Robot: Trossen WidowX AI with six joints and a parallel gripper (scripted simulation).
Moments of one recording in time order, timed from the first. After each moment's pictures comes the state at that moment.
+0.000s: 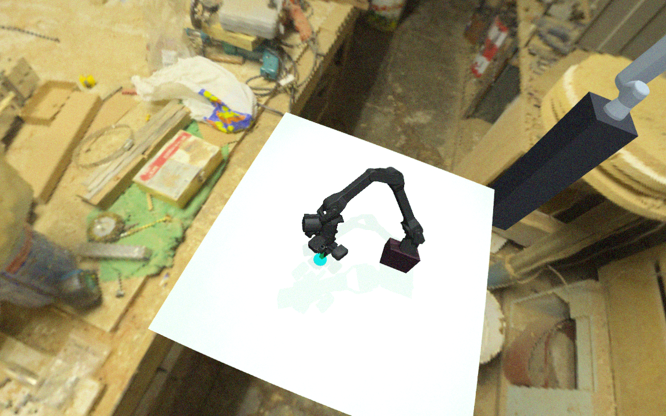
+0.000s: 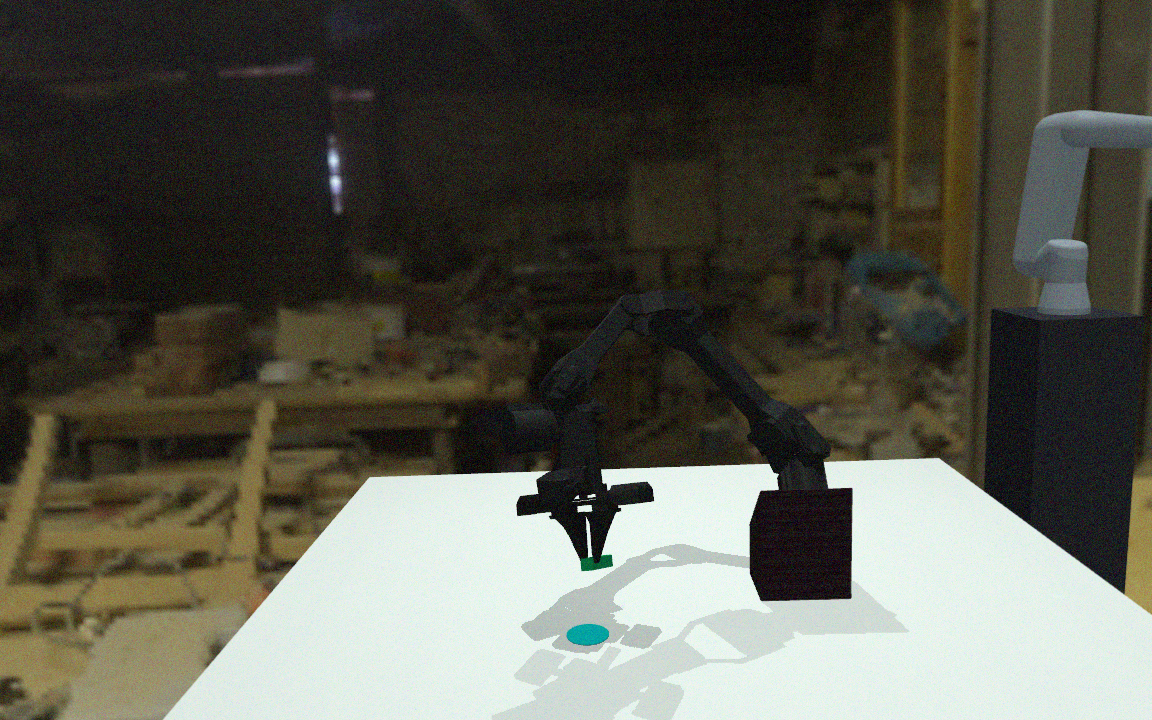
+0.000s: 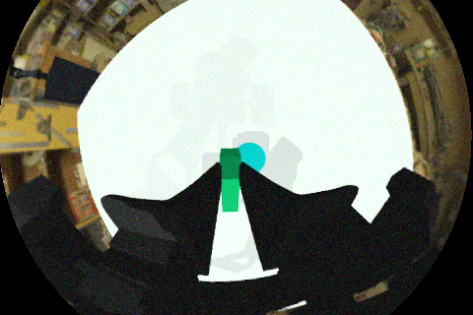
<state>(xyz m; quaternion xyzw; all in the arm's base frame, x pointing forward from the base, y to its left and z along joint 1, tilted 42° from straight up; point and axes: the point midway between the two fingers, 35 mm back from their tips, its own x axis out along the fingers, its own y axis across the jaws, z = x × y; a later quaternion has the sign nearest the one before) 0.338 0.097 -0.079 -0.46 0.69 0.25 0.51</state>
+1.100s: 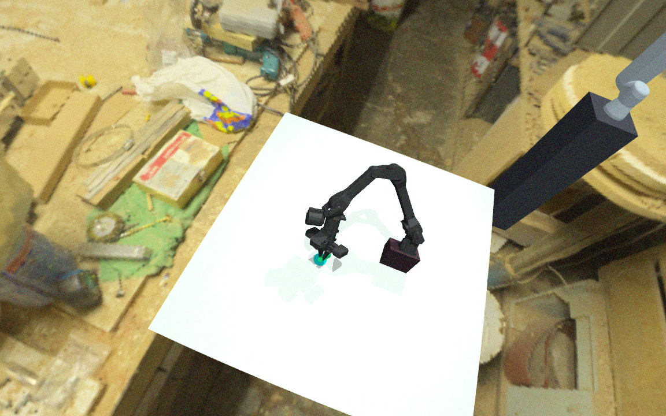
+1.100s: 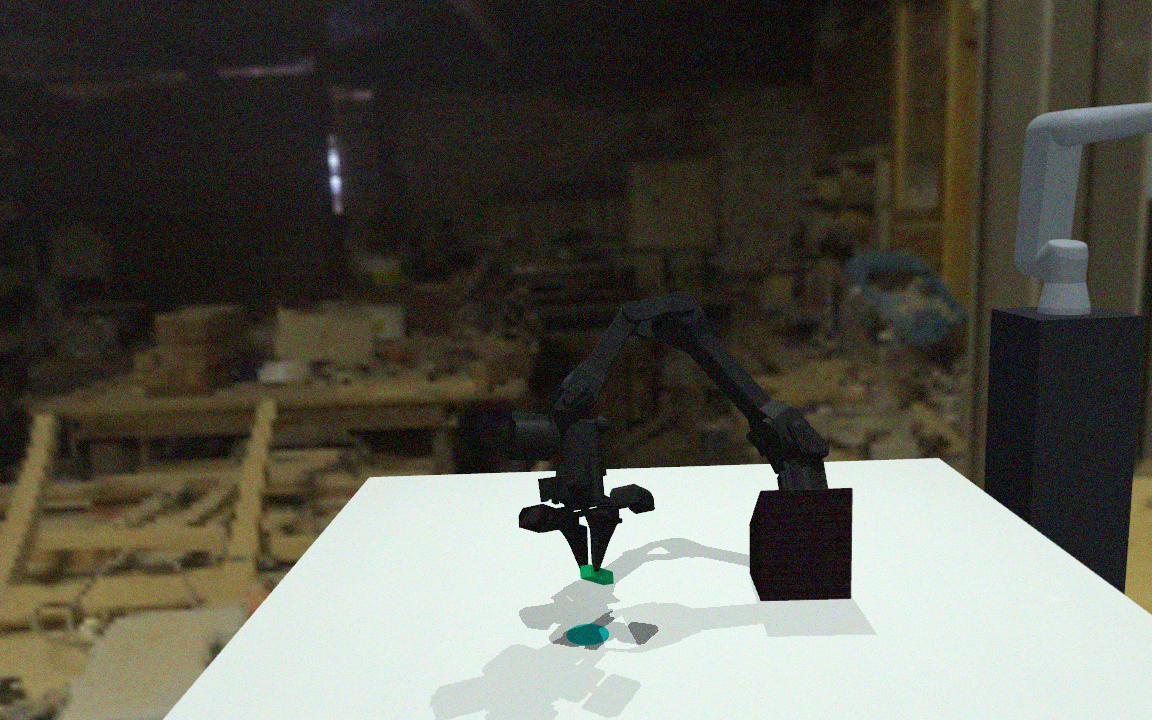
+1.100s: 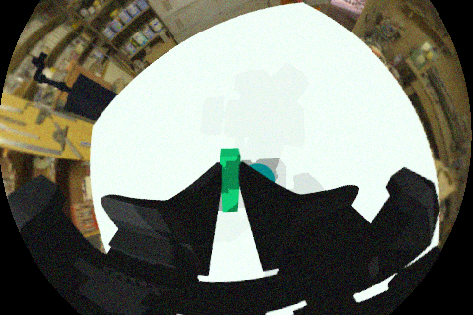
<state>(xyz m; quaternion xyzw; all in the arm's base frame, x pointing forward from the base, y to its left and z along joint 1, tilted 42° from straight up) 0.337 0.093 -0.091 -0.39 0.64 0.33 0.57</state>
